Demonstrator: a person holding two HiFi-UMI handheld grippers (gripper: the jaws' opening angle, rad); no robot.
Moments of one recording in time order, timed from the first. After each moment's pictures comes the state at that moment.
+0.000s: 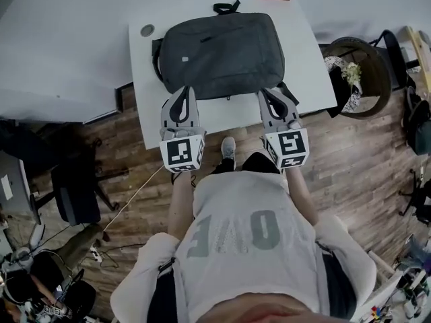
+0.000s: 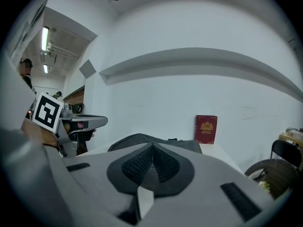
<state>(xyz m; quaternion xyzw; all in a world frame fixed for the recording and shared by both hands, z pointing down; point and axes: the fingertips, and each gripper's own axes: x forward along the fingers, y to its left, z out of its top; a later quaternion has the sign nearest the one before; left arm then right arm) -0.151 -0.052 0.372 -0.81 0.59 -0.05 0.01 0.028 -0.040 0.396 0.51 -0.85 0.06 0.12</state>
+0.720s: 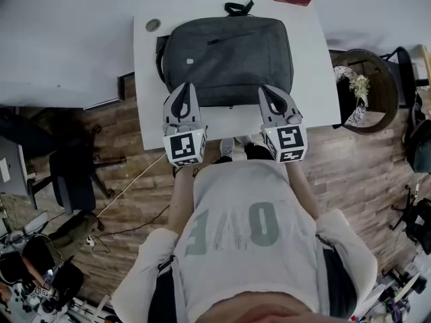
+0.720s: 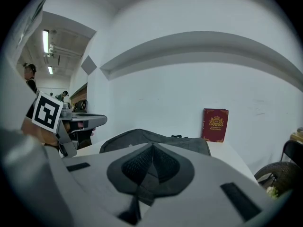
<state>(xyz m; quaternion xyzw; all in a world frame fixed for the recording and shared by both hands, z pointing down) -0.160 -0.093 0.399 -0.77 0.64 -0.06 -0.01 0.023 -0.096 0.421 0.47 -0.87 0.07 0.15</state>
